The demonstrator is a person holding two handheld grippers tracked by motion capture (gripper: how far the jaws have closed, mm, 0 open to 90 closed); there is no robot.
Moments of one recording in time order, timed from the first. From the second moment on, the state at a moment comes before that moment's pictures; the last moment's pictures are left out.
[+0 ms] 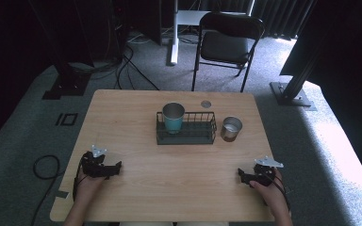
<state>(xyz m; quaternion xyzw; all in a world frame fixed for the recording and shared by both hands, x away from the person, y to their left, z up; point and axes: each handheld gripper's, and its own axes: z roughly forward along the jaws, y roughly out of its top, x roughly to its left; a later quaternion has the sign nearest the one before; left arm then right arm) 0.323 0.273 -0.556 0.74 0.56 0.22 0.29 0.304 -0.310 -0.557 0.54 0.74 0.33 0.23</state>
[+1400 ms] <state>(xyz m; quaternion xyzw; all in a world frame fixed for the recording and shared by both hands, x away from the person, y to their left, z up) 0.323 0.273 -0.556 0.75 0.56 0.22 0.29 0.389 -0.288 -0.519 0.50 0.71 0.42 0.28</state>
